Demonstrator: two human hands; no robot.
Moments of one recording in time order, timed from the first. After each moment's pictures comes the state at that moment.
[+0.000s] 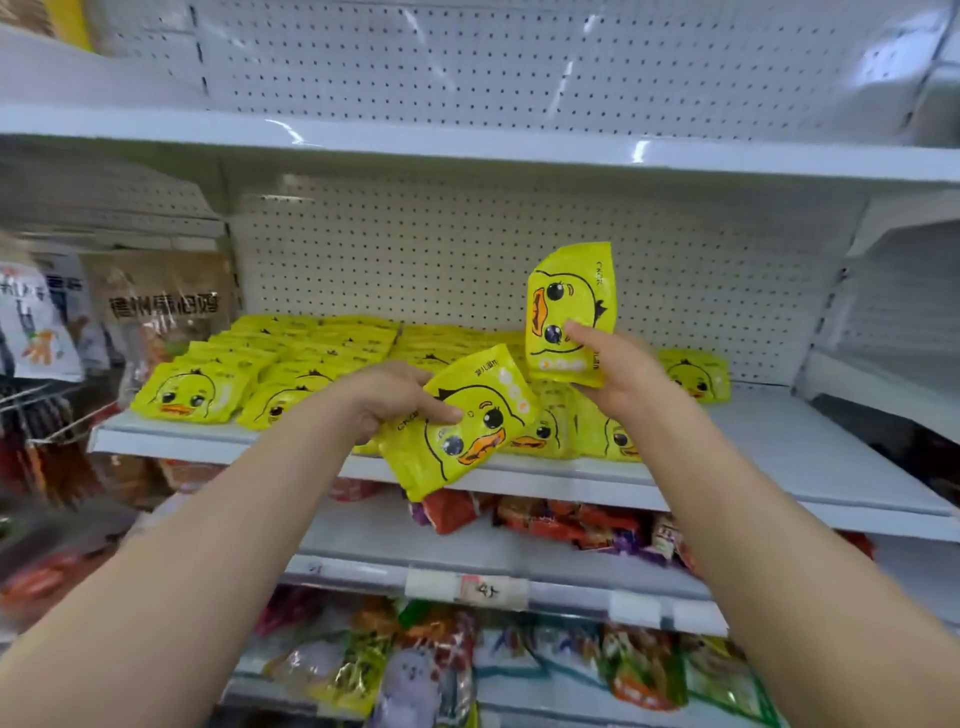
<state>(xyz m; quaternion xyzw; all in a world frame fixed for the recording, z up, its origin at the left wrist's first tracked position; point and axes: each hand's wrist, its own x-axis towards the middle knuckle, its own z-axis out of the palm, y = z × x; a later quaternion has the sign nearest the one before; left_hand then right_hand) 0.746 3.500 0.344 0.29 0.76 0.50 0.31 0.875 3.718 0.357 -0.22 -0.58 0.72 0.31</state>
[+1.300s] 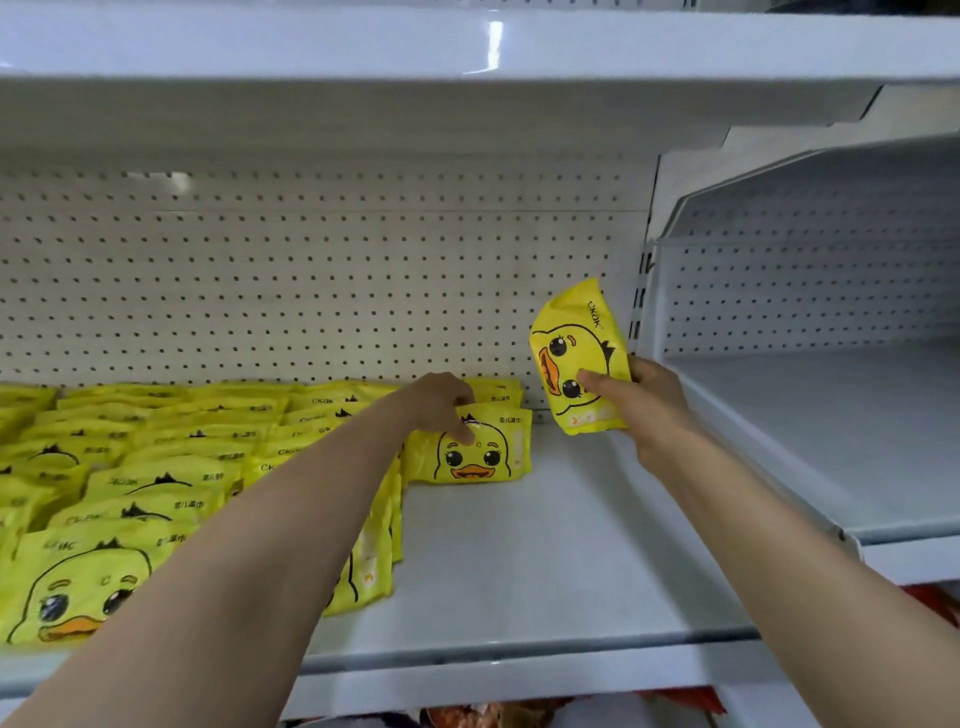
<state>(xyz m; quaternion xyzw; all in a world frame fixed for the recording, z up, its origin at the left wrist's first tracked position) 0.786 4.022 0.319 0.53 0.84 0.10 0.08 1.005 4.143 0.316 -0.28 -0.63 0.58 0.42</state>
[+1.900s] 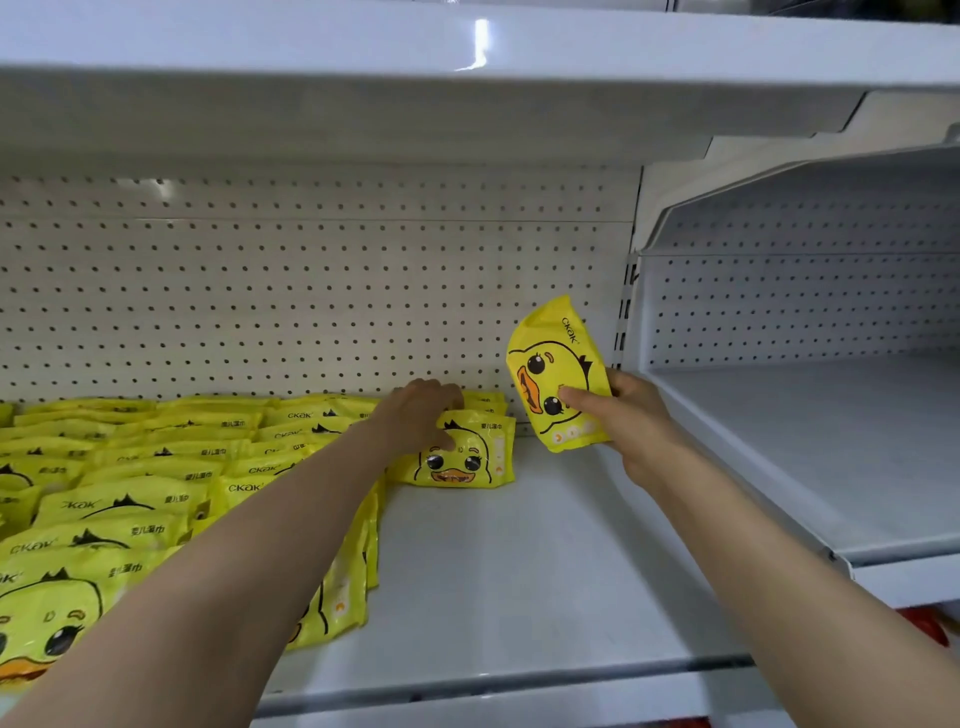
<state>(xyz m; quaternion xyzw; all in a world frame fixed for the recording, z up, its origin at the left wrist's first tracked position) 0.761 4.042 0.290 0.55 0.82 0.11 -0.06 0.999 4.166 0.306 -0.26 -0.67 0.59 0.38</state>
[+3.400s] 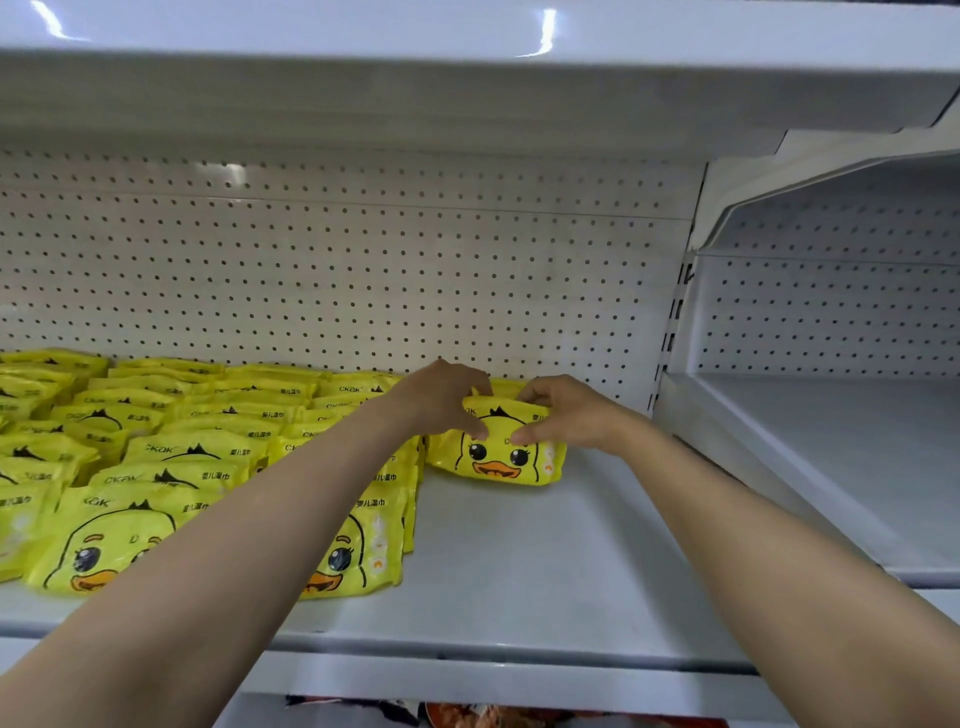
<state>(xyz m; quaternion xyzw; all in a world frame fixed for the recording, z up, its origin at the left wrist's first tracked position) 0.798 3.986 0.327 0.52 0.83 0.17 0.01 0.925 4.153 0.304 -0.19 -0.91 0.35 0.10</state>
